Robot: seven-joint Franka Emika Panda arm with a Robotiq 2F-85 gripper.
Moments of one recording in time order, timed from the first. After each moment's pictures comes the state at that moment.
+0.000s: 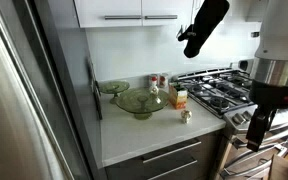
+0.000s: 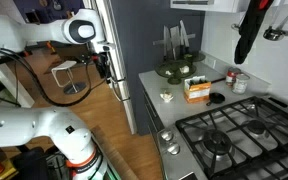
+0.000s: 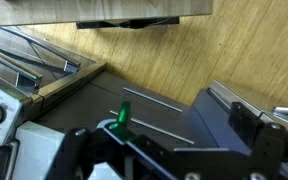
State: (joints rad) arm 0.16 -0.79 0.31 -2.51 0.20 1.67 0.39
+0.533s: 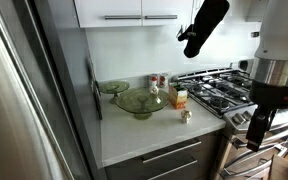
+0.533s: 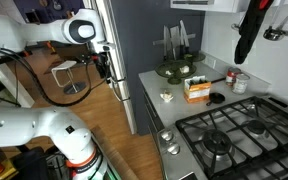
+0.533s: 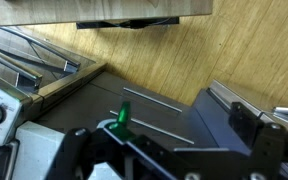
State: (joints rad) arm 0.16 -0.79 0.31 -2.51 0.20 1.67 0.39
